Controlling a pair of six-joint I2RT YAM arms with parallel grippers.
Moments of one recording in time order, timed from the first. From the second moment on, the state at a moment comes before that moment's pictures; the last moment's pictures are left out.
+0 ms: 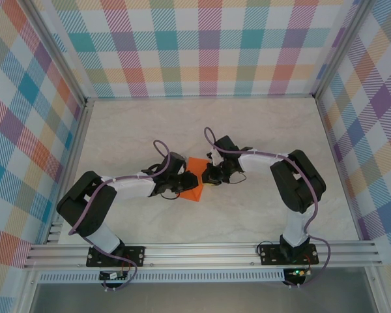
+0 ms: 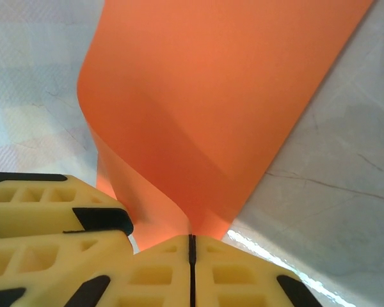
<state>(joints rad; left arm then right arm) -0.68 1.61 0.75 -0.02 0.26 -0.88 0.60 1.86 1.07 -0.38 -0.60 0.59</state>
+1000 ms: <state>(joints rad) -0.68 1.59 0.72 0.03 0.29 -0.92 0.60 1.90 1.12 -0.40 -0.53 0.52</state>
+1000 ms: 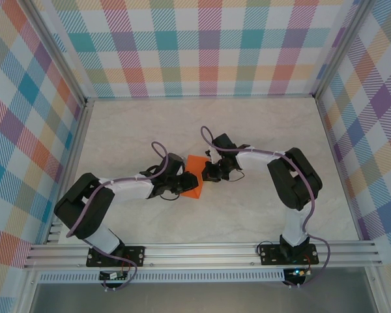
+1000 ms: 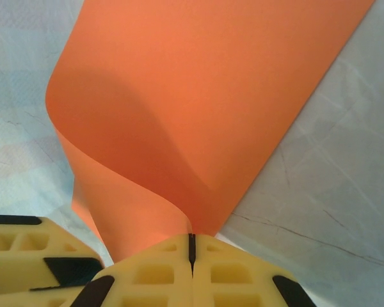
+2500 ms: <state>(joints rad) -0.68 1.63 0.72 0.06 0.32 -0.92 0.60 1.97 1.20 -0.46 -0.50 0.53</state>
